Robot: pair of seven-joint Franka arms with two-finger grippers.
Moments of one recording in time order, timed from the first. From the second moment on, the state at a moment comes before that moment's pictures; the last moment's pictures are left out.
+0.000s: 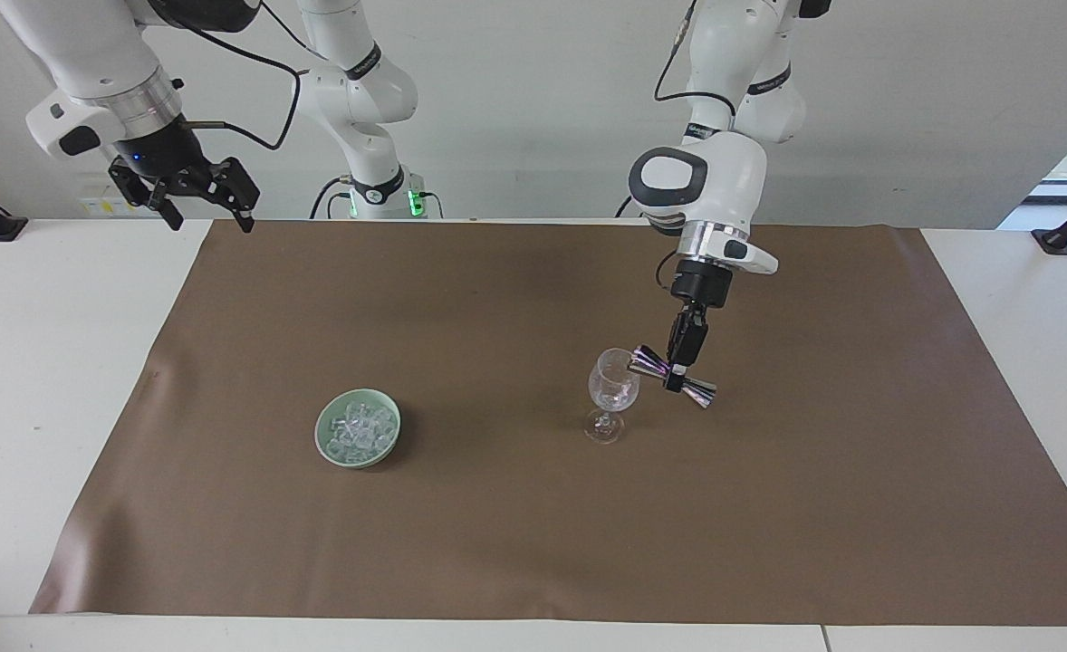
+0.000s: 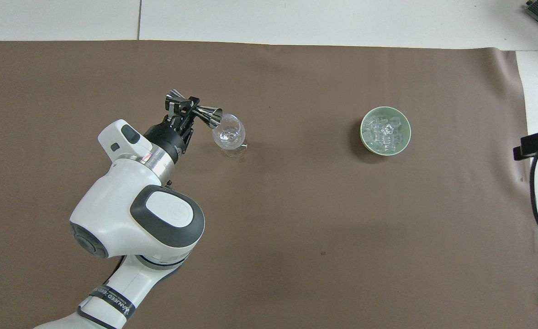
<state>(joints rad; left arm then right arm) -0.77 0.16 0.17 -2.03 -1.45 3.29 -0.34 -0.03 0.01 -0.07 -1.48 0.00 1.46 -0.04</state>
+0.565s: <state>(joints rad) -0.77 0.17 0.16 -2.02 -1.45 3.29 -0.27 -0.03 0.01 -0.07 -1.48 0.00 1.46 -0.04</state>
